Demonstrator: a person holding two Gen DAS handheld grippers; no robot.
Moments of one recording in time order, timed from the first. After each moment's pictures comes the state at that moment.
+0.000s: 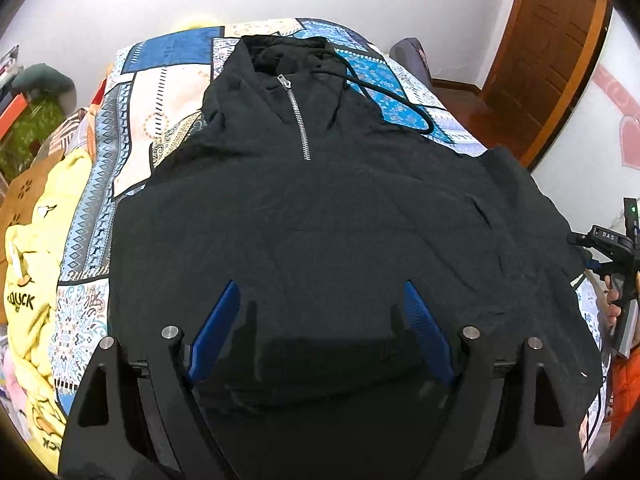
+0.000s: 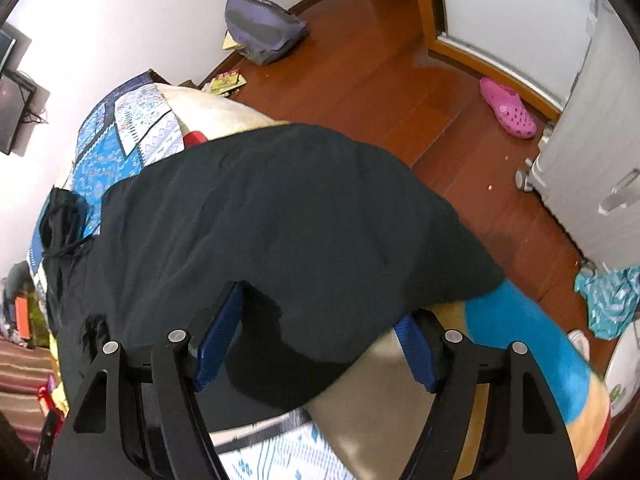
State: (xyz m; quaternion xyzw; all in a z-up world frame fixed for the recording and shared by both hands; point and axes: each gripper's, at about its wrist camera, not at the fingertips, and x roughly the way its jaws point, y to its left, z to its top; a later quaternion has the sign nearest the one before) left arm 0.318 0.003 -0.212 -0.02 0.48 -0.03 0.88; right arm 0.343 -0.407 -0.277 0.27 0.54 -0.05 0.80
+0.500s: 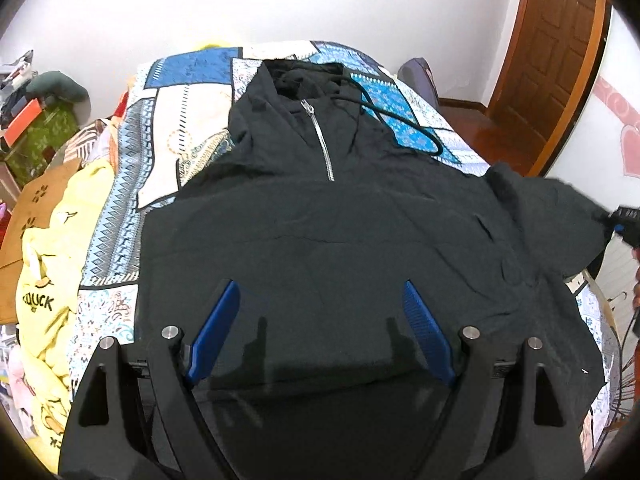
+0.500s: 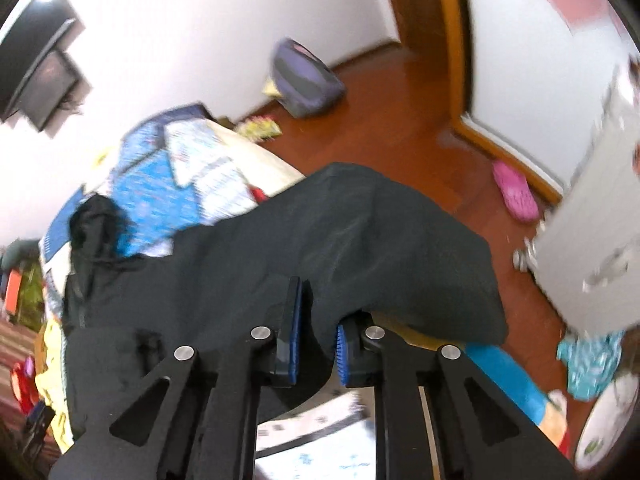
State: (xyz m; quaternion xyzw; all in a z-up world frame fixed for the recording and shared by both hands) left arm 0.298 0.023 -0.189 -0.02 0.44 -0.01 0.90; right arm 0.330 -0.375 -0.172 0.19 0.44 -0.01 0.88
